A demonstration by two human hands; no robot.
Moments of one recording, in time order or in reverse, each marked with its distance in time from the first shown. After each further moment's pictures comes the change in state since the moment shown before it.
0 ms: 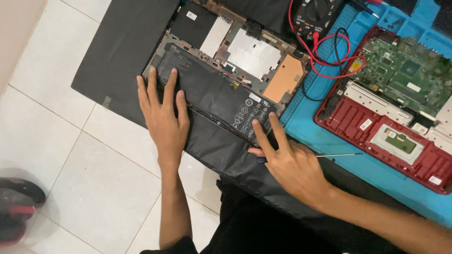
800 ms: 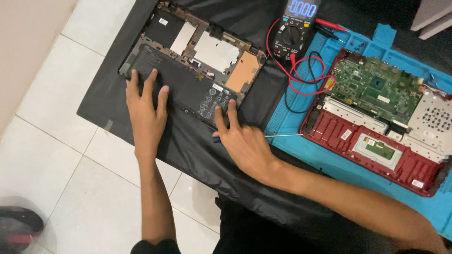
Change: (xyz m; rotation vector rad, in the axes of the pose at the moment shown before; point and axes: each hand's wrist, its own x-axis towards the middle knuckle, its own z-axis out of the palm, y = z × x) left_hand 0.064 -0.017 -0.010 -0.145 -0.081 -0.048; right_hand 0.087 -0.019 0.023 -0.008 -0.022 0.077
